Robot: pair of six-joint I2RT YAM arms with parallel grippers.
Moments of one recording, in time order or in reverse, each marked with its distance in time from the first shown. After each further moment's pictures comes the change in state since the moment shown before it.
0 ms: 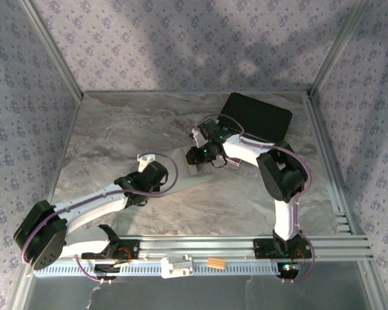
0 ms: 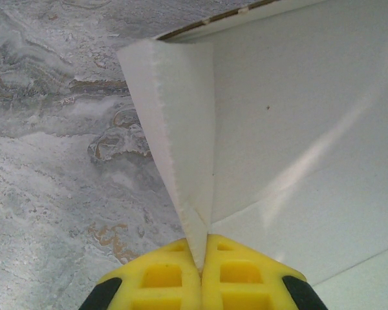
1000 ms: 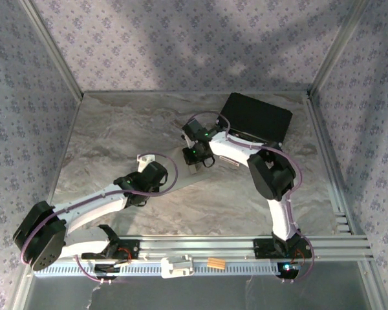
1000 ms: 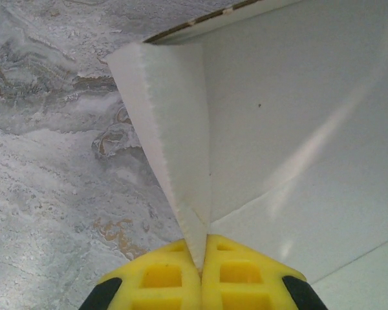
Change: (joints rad) left arm 0.000 -0.008 0.002 -0.022 0.001 0.006; right arm 0.112 0.098 0.217 -0.243 0.331 0.005
